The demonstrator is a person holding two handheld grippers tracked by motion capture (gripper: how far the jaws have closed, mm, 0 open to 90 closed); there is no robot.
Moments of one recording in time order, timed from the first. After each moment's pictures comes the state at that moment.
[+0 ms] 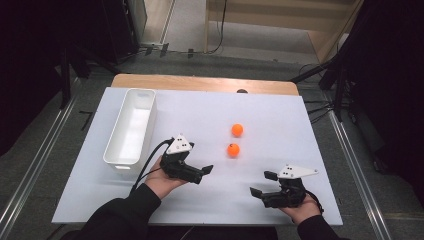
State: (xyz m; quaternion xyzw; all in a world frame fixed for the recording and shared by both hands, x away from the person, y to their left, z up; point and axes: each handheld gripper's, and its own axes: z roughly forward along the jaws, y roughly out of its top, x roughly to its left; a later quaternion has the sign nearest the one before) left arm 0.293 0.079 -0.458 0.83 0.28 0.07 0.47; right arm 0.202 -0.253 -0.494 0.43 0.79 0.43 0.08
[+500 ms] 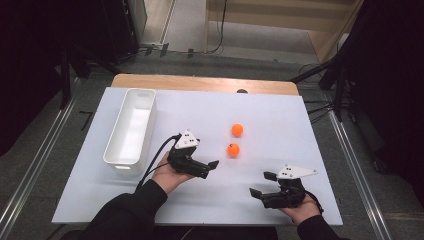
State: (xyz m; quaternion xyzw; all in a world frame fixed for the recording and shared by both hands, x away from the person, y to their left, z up) left arm 0.307 0.061 -0.462 0.83 0.28 0.07 0.47; right arm 0.202 -0.253 -0.494 0.43 0.80 0.42 0.08
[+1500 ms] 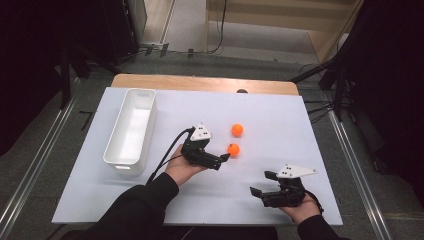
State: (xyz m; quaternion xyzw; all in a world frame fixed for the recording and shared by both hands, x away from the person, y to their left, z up) left arm 0.328 0.028 -0.466 0.83 0.27 0.07 0.48; right arm 0.204 -0.253 -0.496 0.43 0.80 0.41 0.09
